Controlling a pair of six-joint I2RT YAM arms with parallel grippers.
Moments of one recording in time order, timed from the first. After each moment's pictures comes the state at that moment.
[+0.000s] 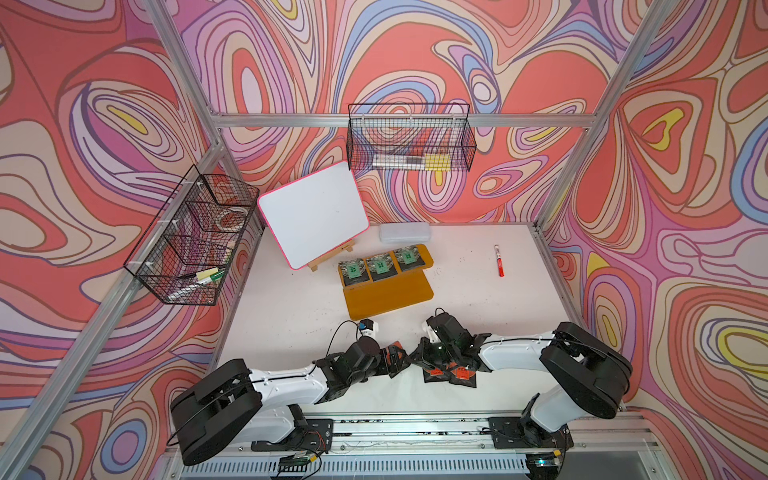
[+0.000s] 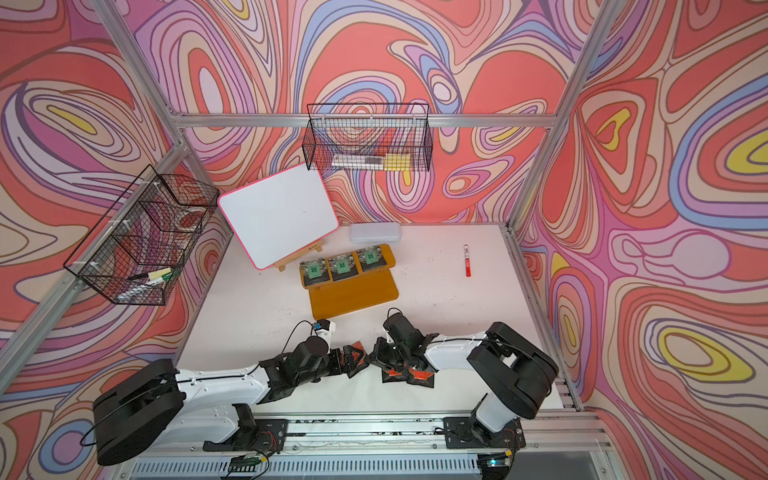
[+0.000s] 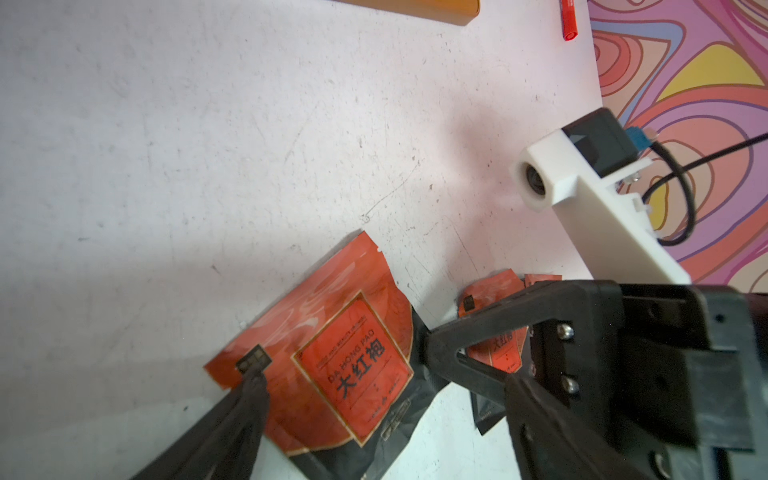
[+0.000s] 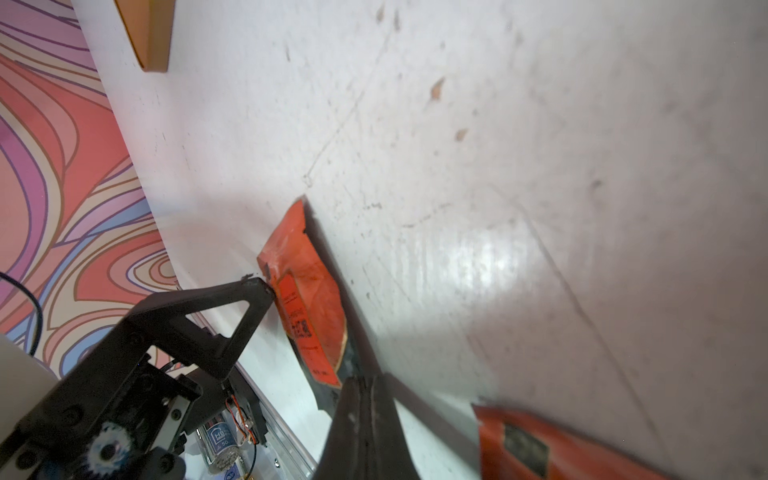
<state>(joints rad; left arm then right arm) -0.93 1.27 0.31 0.28 -0.04 -0.99 0.80 1.58 0.55 0.17 -0.41 1.09</state>
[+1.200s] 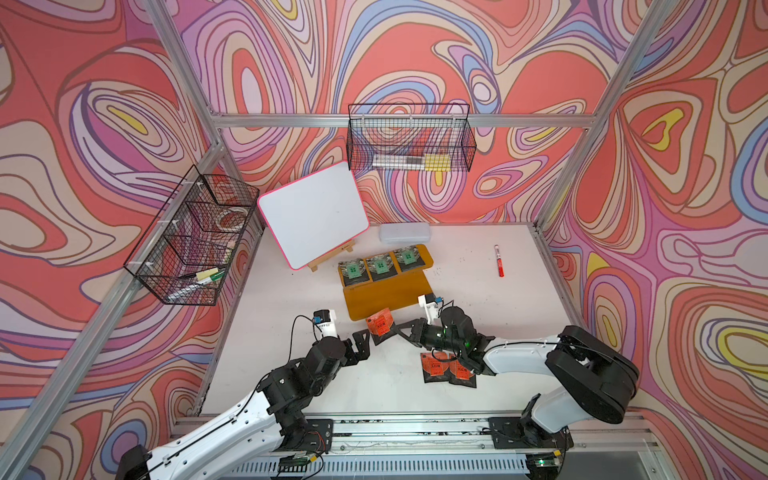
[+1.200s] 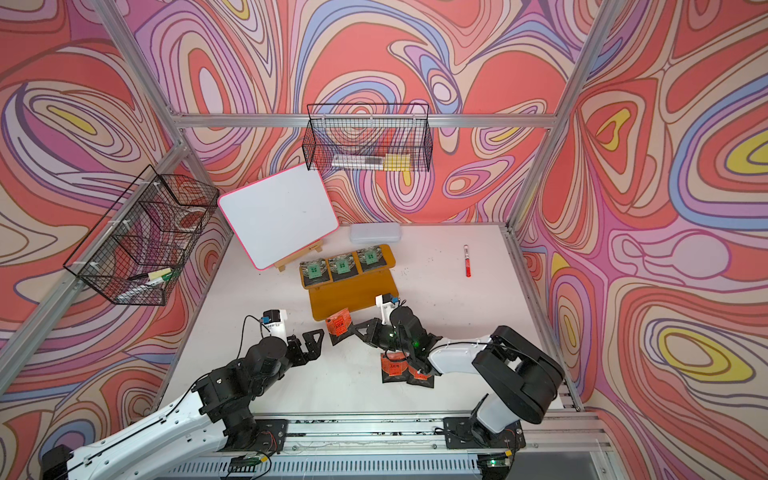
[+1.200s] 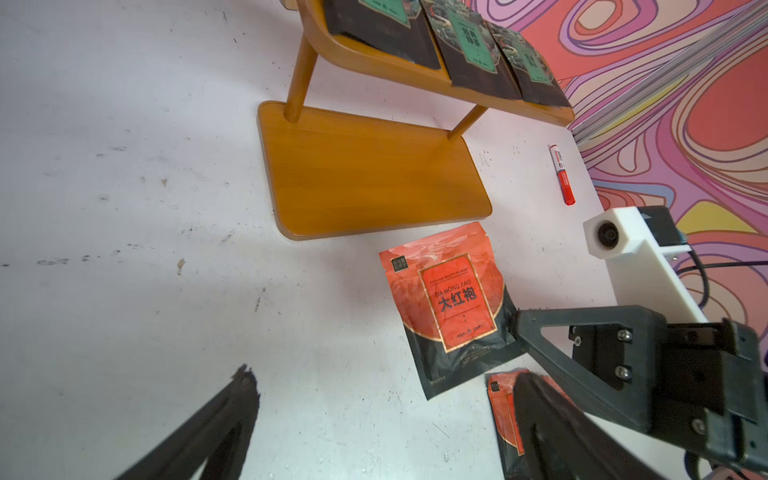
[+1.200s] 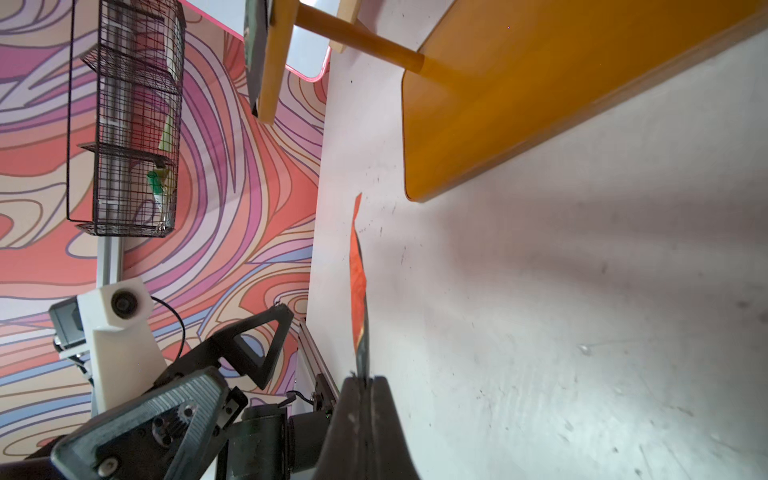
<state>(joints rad) -0.86 0.59 0.40 -0.39 -0.42 -0.87 0.80 1.57 0.53 0.70 -0.34 1.14</state>
